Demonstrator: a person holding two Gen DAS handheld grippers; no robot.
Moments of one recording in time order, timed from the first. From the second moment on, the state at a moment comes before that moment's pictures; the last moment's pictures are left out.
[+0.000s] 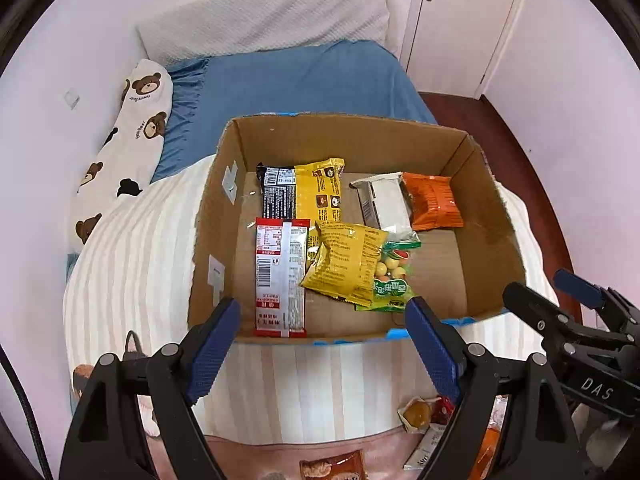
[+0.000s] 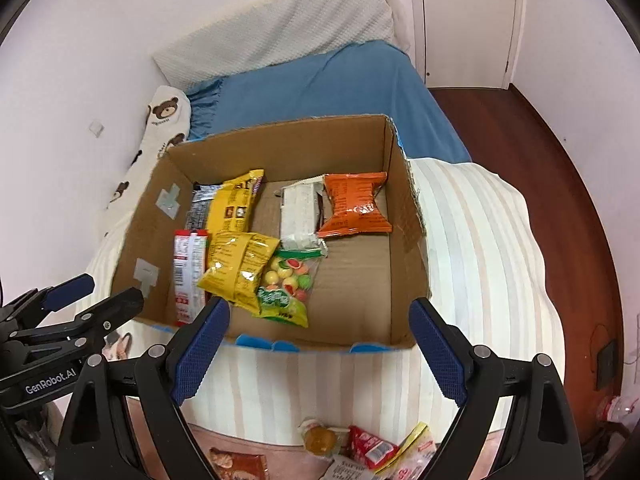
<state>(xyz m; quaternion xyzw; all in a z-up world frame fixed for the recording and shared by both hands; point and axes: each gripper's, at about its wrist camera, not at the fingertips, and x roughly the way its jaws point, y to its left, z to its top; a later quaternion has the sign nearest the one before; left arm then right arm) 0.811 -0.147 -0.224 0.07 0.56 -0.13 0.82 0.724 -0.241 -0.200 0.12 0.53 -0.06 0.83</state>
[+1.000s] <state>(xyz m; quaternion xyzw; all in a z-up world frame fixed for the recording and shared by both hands) 0.609 -0.153 -0.441 0.34 0.70 -0.23 0.59 0.494 -0.286 -0.380 0.26 0.67 -0.17 0.67</state>
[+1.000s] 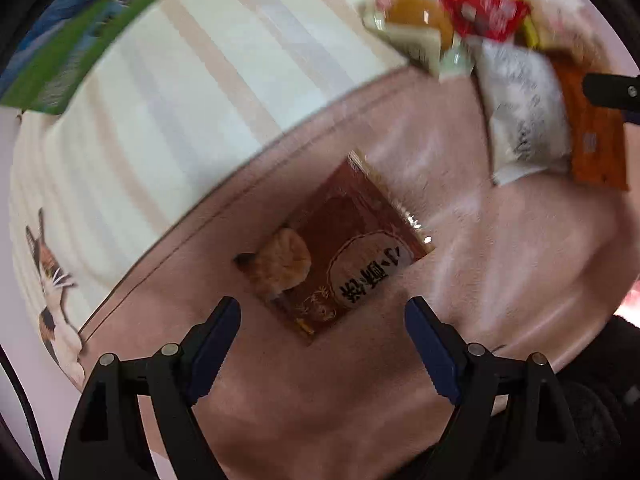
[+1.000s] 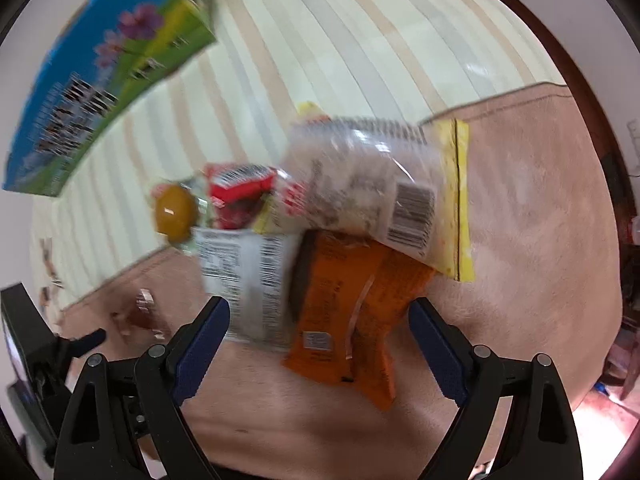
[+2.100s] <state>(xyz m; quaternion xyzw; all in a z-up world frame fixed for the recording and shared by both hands) 0.643 -0.217 -0.425 0.43 0.63 -0.27 0.60 0.489 -0.270 -0.422 0.30 0.70 -0.13 0.63</state>
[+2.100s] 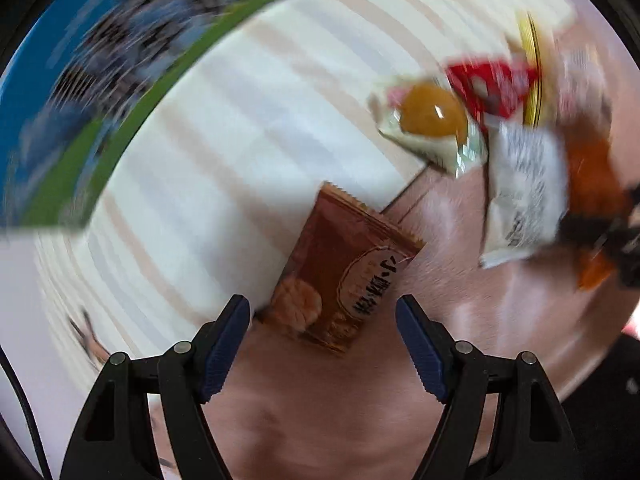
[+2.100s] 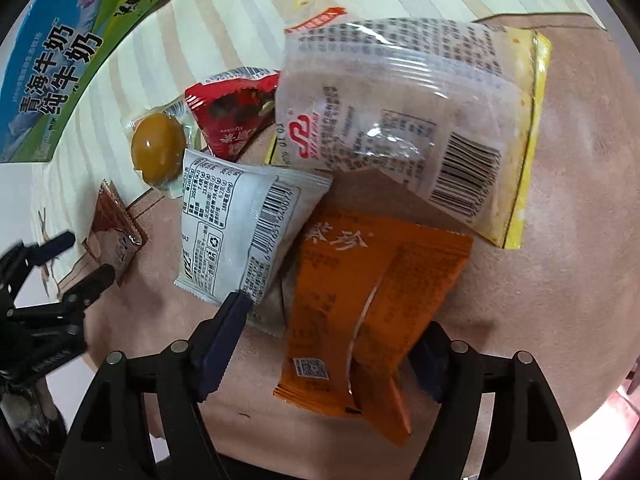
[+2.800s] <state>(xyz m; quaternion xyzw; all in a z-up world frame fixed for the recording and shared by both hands) 0.688 -0.124 -0.451 0.06 0.79 -0.14 0.60 0.492 -0.251 -0.428 0.23 0.73 -0.12 0.63</state>
